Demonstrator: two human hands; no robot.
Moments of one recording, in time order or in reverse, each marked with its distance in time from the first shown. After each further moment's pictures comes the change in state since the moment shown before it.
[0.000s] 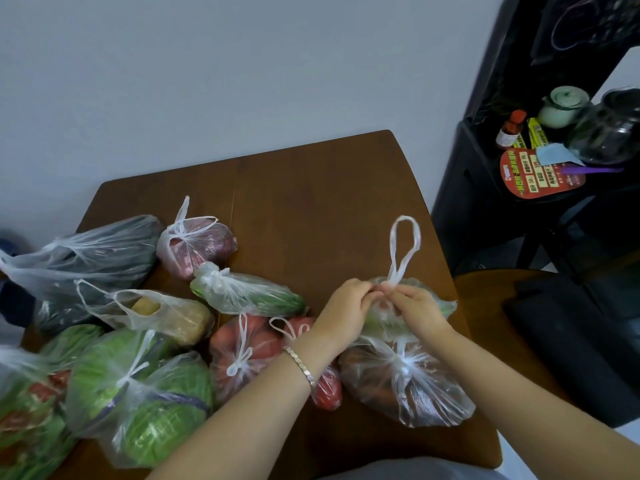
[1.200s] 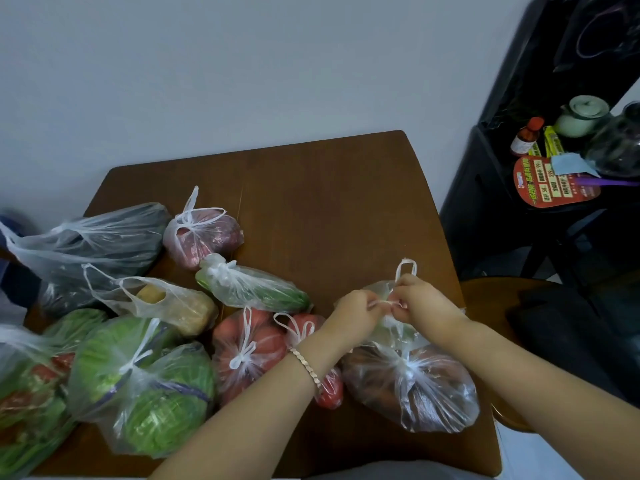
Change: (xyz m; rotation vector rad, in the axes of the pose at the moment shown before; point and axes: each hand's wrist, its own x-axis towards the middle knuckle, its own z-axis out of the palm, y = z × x) left_hand 0.002 -0.002 0.005 -0.183 -0.110 -0.268; right_hand 0.014 -0.014 -0.011 -1.052 -0.220 -0.334
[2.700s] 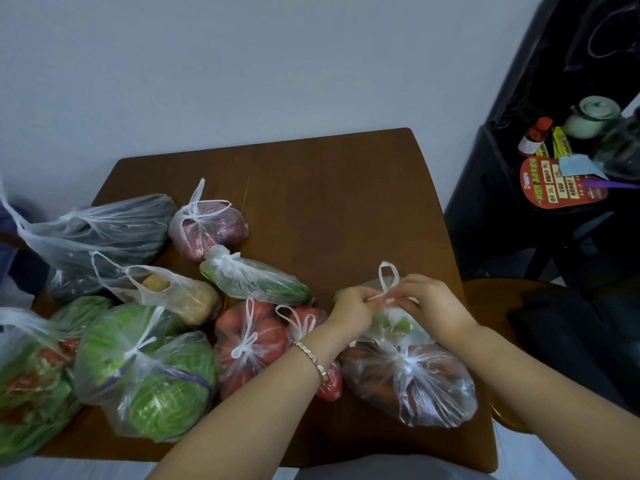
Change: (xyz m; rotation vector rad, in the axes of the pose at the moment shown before) left_hand 0.000 -0.004 0.009 -0.315 0.085 -0.104; right_hand -0.014 0.015 0.009 0.224 0.235 -0.175
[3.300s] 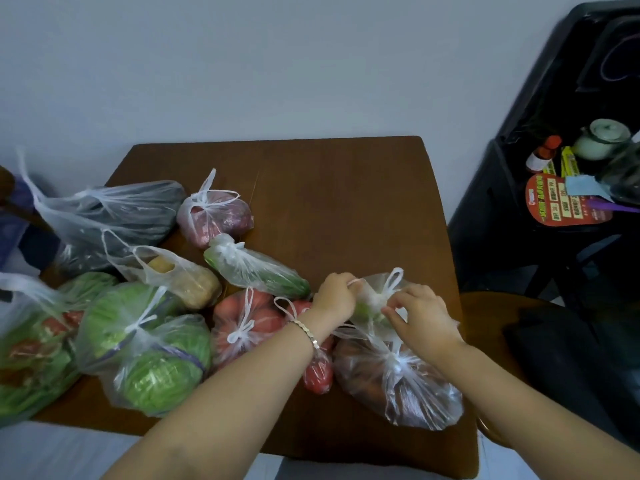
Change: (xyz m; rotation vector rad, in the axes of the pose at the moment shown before) left_hand 0.013 -0.008 -0.018 0.337 0.175 0.029; right_hand -0.015 -0.013 0.008 -0.267 0.000 0.126
